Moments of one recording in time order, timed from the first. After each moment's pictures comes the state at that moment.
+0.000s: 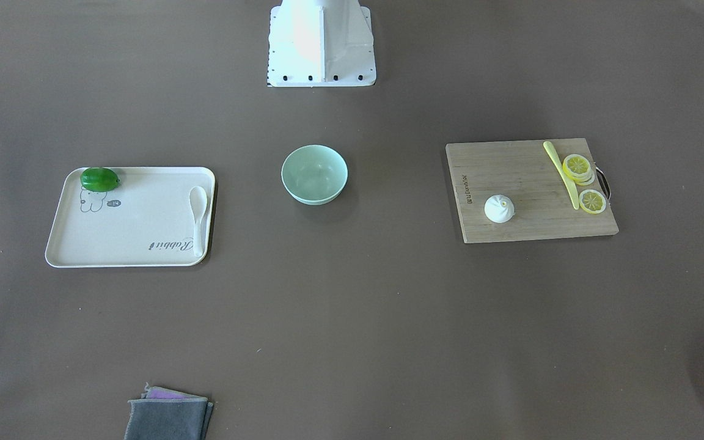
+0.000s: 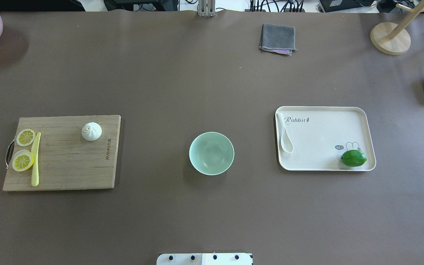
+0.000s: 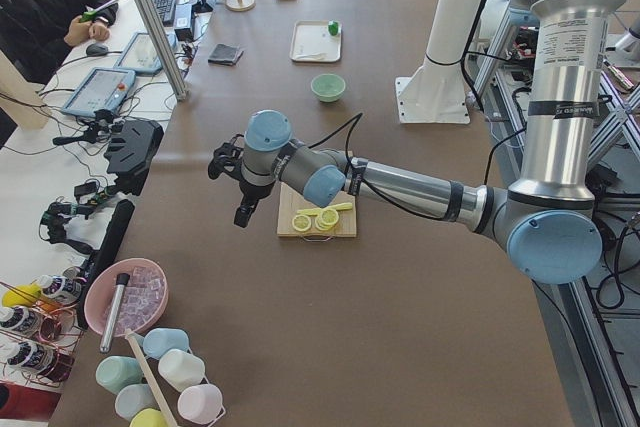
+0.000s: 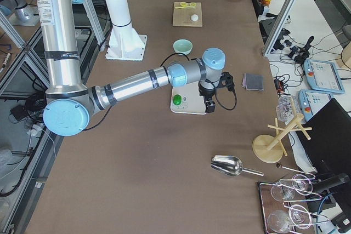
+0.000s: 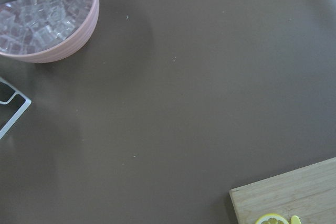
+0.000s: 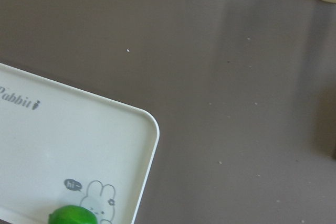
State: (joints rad) left arm -1.38 -1.62 -1.73 -1.96 -2.31 -0.25; right arm 1.27 -1.45 1.84 -1.61 2.37 0.18
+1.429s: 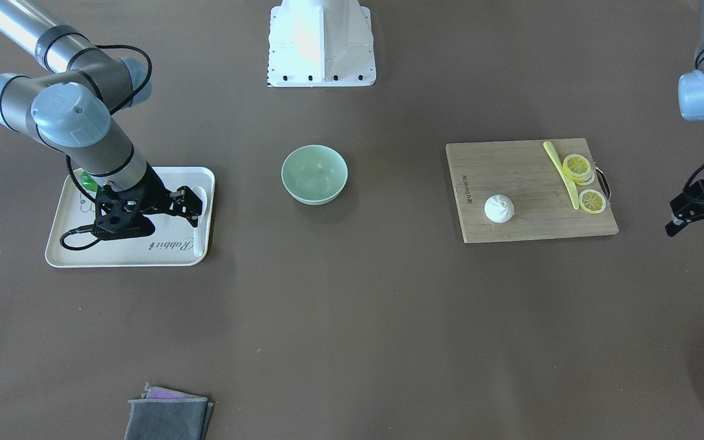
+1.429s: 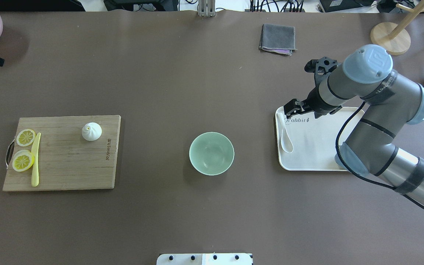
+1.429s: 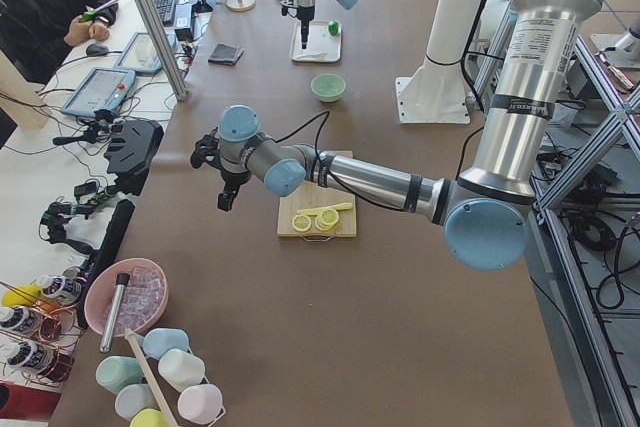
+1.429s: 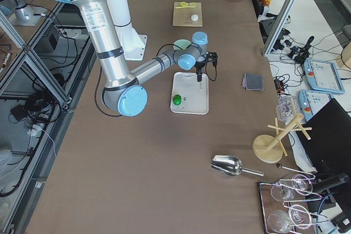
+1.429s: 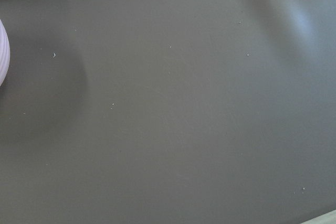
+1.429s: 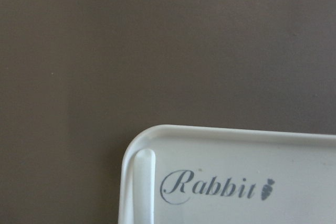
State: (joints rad) left arm -1.29 -1.78 -1.57 -2.02 -2.29 -0.37; right arm 0.74 -1.19 1.62 -1.23 2.04 1.02
